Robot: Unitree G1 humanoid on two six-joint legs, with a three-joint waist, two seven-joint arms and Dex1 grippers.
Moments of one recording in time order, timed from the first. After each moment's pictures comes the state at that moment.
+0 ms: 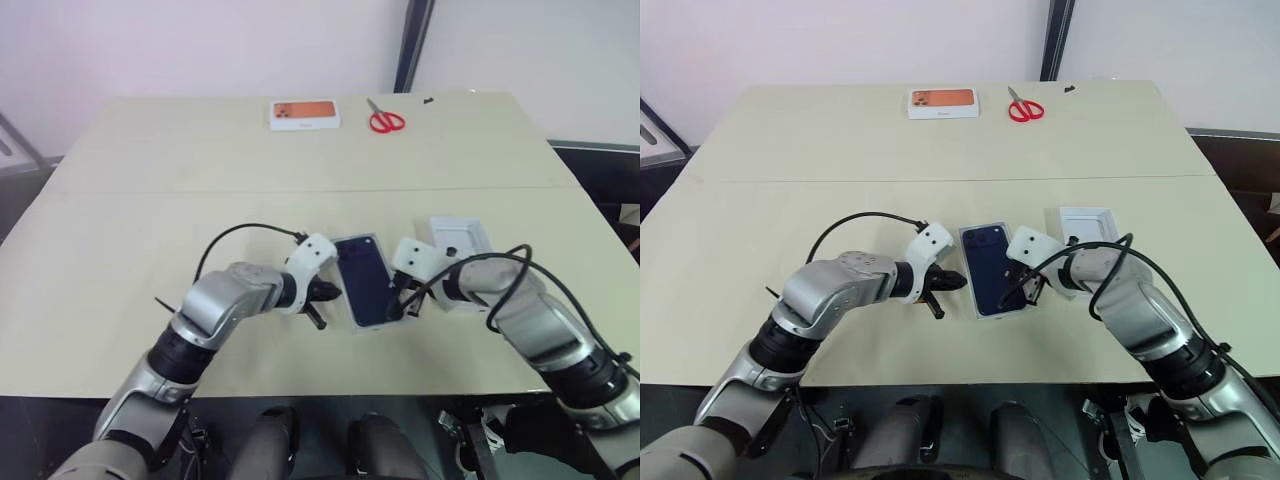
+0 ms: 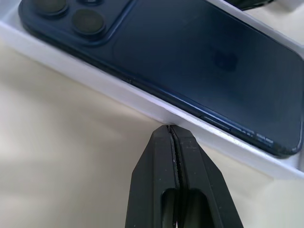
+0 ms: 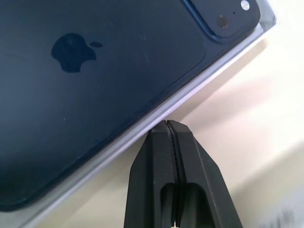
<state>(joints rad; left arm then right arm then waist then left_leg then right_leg) -0.60 0.34 -0.39 -0.20 -0.43 1.13 -0.53 -0.43 -0.81 0.34 -0.39 -0.05 0.90 0.83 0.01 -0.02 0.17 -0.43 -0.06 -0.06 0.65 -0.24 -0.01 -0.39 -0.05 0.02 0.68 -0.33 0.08</state>
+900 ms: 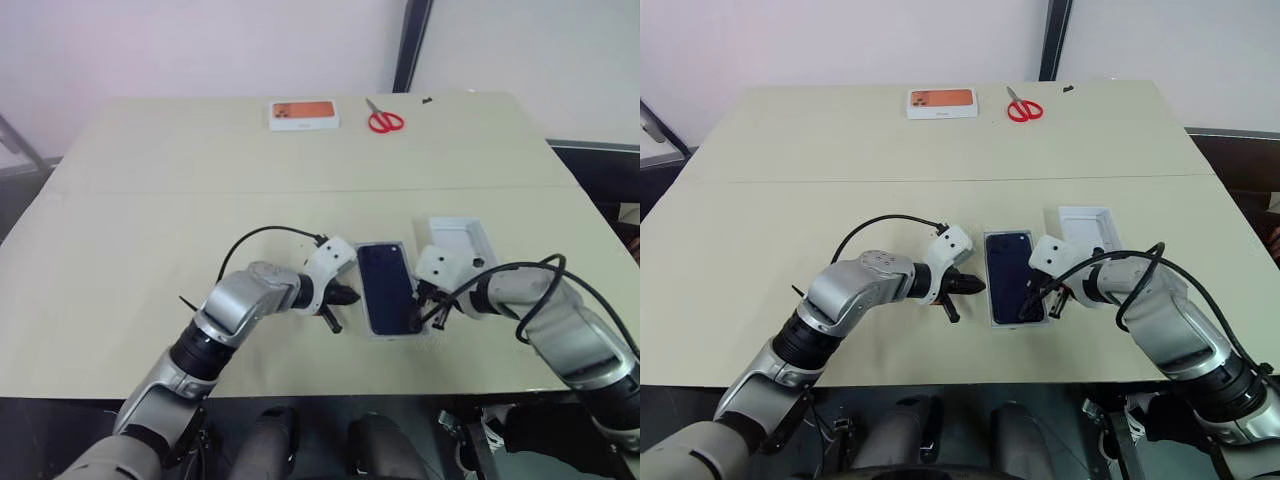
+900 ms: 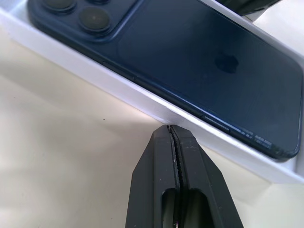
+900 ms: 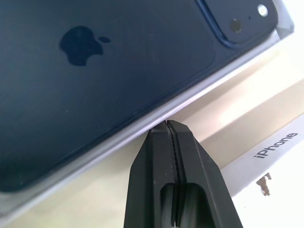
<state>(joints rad) -0.62 0.28 -0.42 -0.15 -0.36 1.08 -0.61 -0.35 -0.91 0.26 -0.46 0.00 0.93 0.89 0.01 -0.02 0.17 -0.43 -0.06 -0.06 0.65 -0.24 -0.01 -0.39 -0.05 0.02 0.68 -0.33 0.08</state>
